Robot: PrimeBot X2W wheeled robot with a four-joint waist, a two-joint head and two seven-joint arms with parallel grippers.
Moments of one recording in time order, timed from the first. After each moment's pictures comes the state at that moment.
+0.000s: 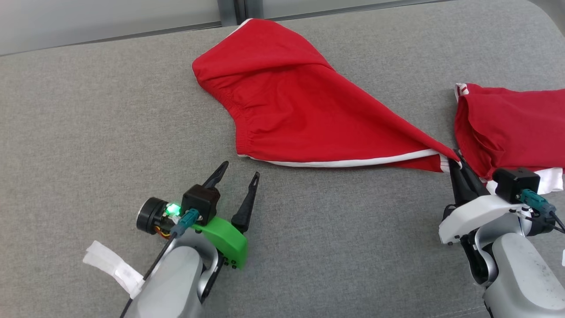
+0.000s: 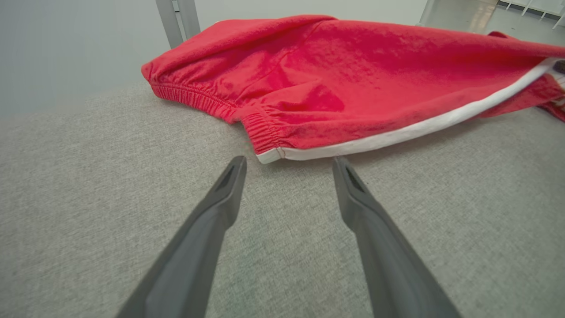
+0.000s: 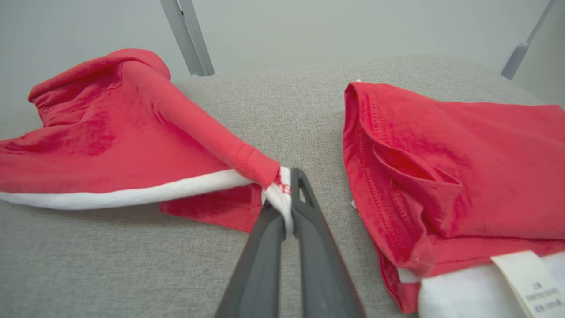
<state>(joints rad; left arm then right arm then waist) -0.42 0.05 -0.42 0.60 -0.17 -0.13 -0.26 -0.31 -0.19 0.05 0.48 0.28 0.13 -0.20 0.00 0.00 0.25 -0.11</state>
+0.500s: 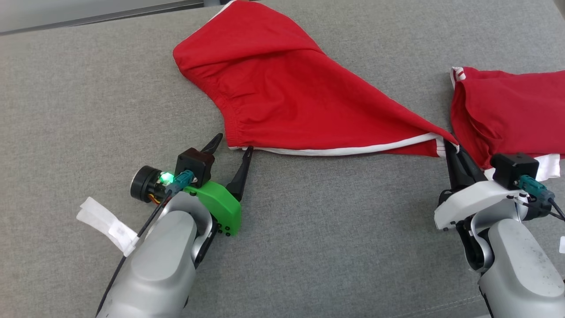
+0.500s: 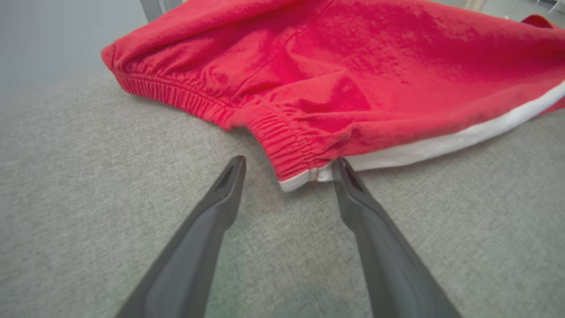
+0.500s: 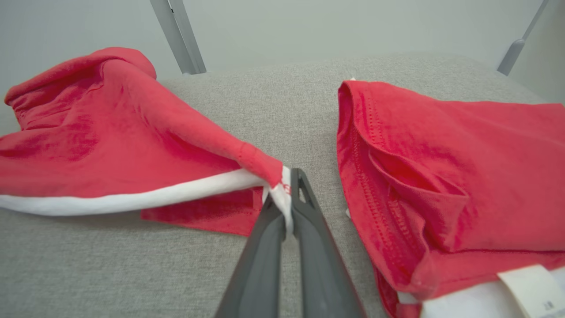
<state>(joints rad) -0.63 0.07 -0.52 0.81 -0.30 -0.13 -0.26 -0.36 -0.18 0.06 0.47 0.29 0.13 -0.20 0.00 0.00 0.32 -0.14</state>
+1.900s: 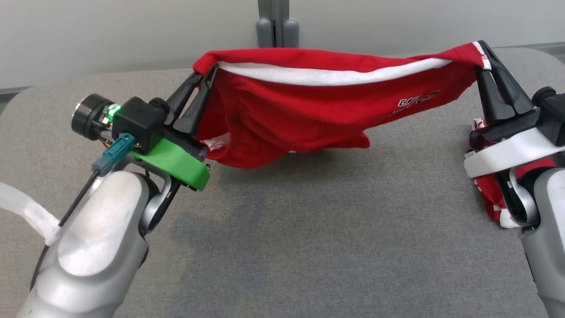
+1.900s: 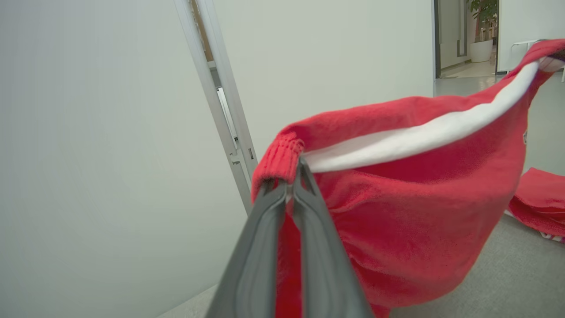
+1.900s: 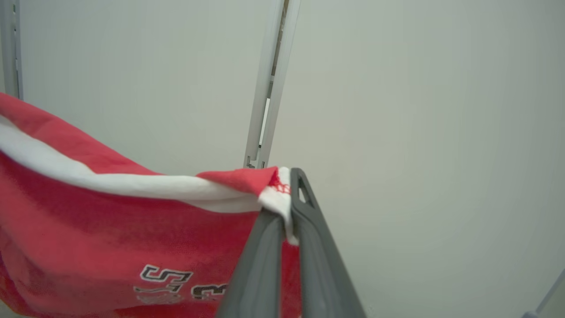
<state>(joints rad) -0.65 0.31 -0.53 0.25 -0.38 -0.10 -0.18 -0.43 -0.33 0.11 0.02 0.17 0.13 -0.11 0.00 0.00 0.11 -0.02</state>
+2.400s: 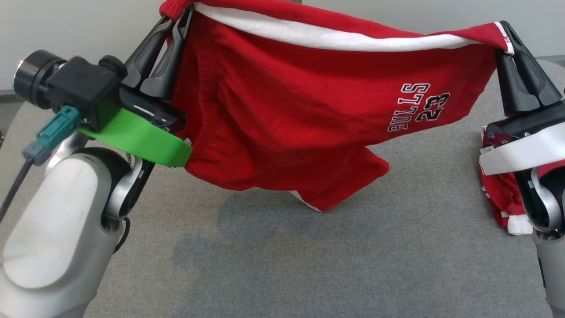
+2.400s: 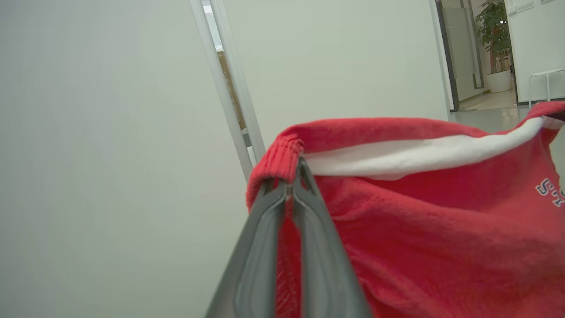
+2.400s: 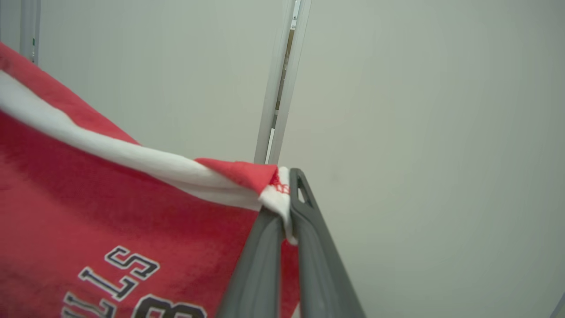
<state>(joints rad) -0.68 0.39 -0.45 -0.09 -0.43 -0.03 0.01 -0.39 -0.30 0.03 -0.24 0.16 0.13 0.08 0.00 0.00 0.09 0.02</state>
